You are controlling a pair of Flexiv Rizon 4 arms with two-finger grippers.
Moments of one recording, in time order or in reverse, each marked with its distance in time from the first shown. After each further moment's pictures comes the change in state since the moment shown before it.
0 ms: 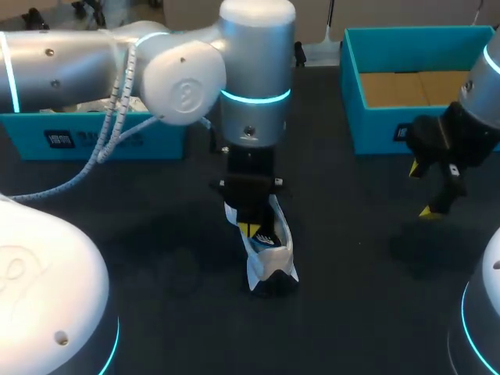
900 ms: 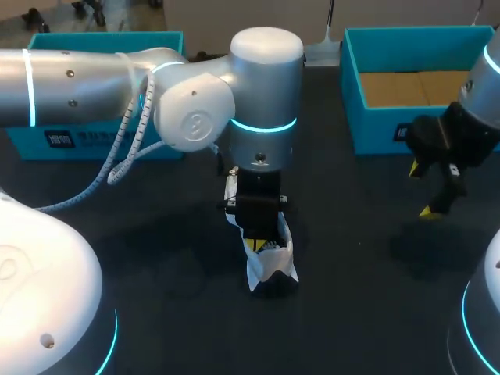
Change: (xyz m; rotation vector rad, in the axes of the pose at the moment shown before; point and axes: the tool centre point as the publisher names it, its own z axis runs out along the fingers) left arm -0.009 0.012 0.040 -0.026 0.002 -0.102; right arm 0.000 0.000 0.000 0.000 0.000 0.000
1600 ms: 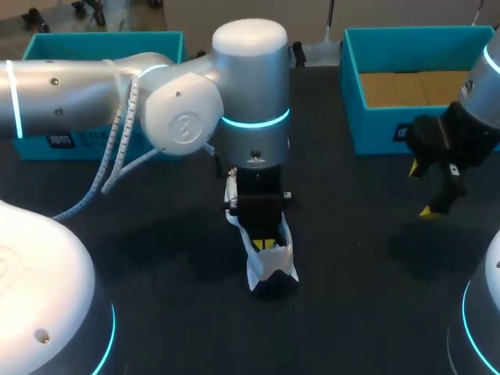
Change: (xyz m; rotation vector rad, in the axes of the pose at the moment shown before) left arm -0.019 -0.018 -0.012 0.009 -0.111 -0.008; right arm 0.000 0.000 0.000 0.000 0.000 0.000
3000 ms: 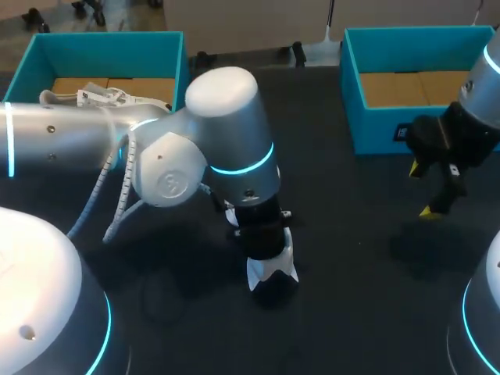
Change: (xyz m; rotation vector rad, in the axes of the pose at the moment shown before) left arm -0.013 0.018 0.049 -0.125 -0.146 -0.080; right arm 0.000 0.000 0.000 0.000 0.000 0.000
